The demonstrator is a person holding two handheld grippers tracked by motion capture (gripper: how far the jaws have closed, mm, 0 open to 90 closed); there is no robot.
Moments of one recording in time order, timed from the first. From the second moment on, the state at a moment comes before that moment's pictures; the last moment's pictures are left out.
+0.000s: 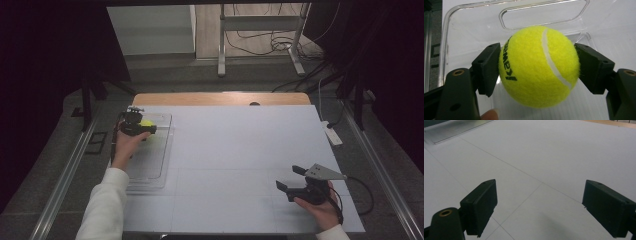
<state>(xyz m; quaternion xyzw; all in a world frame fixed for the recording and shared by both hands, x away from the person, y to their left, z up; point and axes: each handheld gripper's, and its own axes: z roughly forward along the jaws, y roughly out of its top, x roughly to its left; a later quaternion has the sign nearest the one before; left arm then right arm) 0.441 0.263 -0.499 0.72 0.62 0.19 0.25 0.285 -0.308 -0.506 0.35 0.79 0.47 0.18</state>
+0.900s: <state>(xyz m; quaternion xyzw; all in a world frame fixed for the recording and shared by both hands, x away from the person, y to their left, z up) 0.444 0.259 -0.509 0.72 0.61 0.20 0.24 0.286 -0.308 -0.507 0.35 0.79 0.47 0.18</state>
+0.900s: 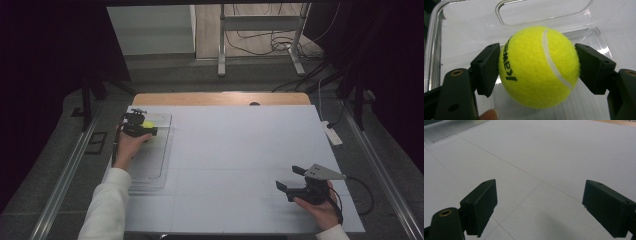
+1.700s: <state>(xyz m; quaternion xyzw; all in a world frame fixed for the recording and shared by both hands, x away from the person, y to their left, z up) 0.424 0.259 -0.475 0.71 0.59 0.22 0.31 0.285 -0.312 -0.506 0.36 0.78 0.48 0.19</state>
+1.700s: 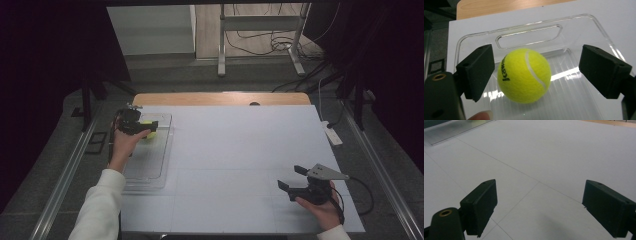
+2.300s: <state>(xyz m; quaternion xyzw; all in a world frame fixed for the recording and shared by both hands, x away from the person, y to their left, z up) 0.390 0.248 -0.452 0.71 0.55 0.21 0.40 0.286 -0.312 -0.506 0.36 0.78 0.48 0.18</state>
